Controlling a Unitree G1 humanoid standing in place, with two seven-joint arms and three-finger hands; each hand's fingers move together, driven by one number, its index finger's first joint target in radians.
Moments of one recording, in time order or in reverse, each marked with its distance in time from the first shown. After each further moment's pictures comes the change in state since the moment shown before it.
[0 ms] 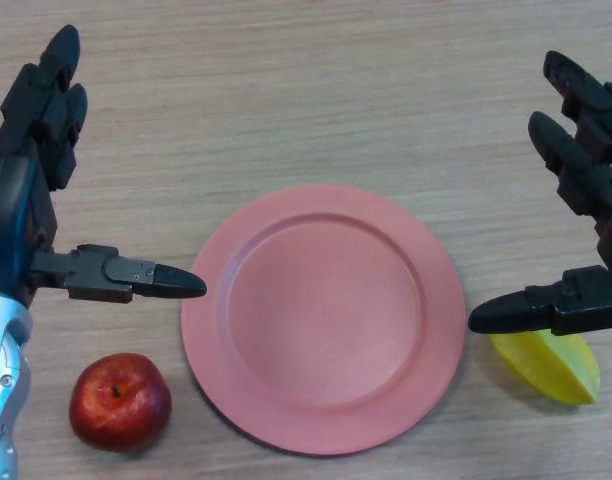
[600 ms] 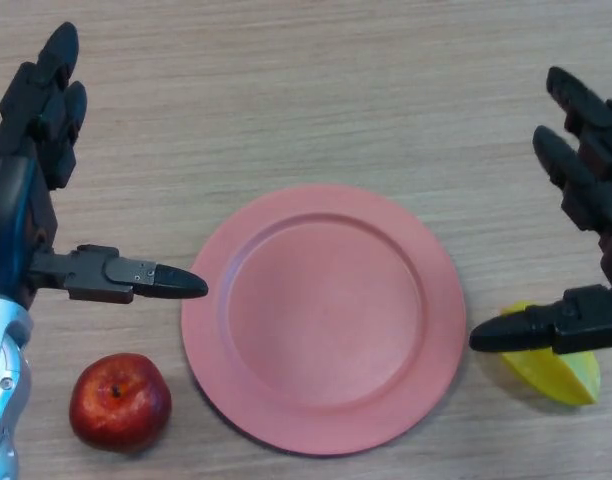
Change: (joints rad) left arm 0.005 -0.009 0.001 -0.011 0.000 0.000 0.000; right arm 0.065 0.020 0.009 -0.022 -0.124 -0.039 0.021
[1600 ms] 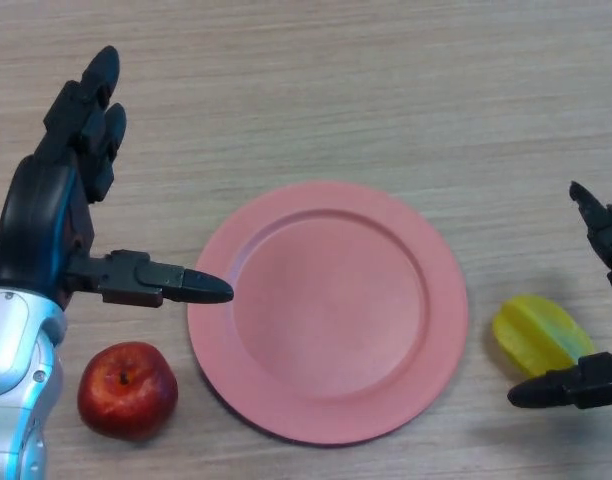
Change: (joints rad) left arm -0.021 -0.023 -0.056 0.079 -0.012 -0.001 0.004; right arm 0.083 0.011 -0.023 0.485 -0.351 -0.417 -0.039
